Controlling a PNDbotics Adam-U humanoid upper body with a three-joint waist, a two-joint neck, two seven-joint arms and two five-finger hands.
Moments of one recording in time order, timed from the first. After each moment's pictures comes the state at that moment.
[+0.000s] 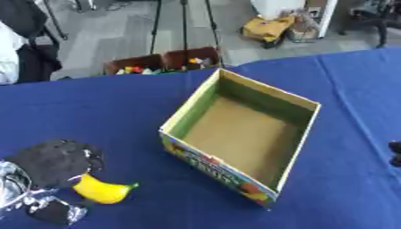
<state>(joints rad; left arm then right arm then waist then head) -0.67 0.80 -0.53 -1.80 -1.05 -0.03 -0.68 0.03 -0.39 -0.12 -1.98 0.59 -0.74 -0.50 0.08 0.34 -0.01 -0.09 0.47</state>
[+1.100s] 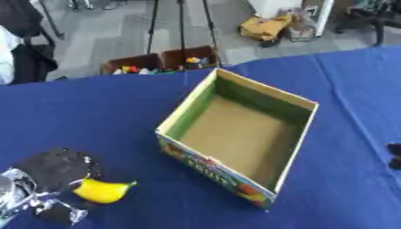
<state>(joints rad) -0.67 0.77 -0.54 -1.65 -1.02 -0.06 -0.56 0.02 -0.37 -0.12 -1.98 0.59 -0.74 -0.50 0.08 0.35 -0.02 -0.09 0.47</state>
